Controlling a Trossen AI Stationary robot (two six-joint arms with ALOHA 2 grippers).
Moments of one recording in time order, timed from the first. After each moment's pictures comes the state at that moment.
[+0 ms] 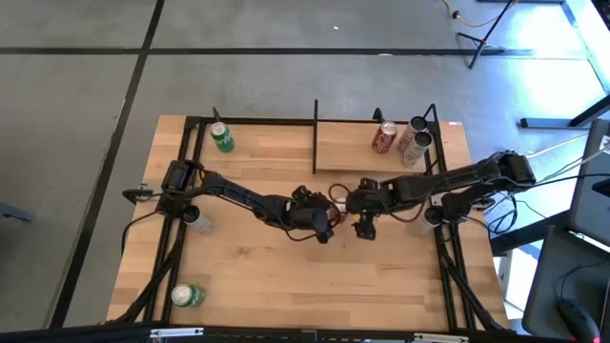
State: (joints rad) left arm -0.16 2.02 1.34 -0.18 -0.54 -0.54; right arm 0.15 1.44 0.96 -0.67 0.10 0.22
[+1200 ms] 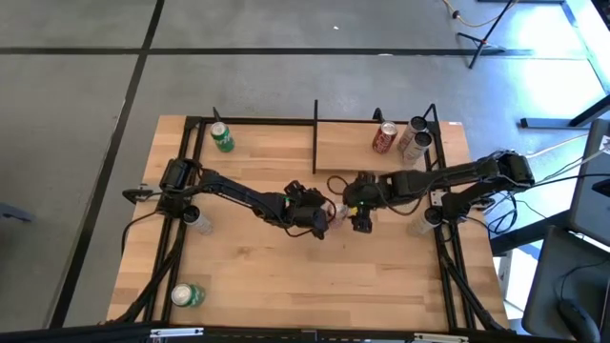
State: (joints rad) left arm -0.15 2.00 1.34 -0.33 -0.63 -0.55; right arm 0.09 1.44 0.99 -0.66 0.13 0.15
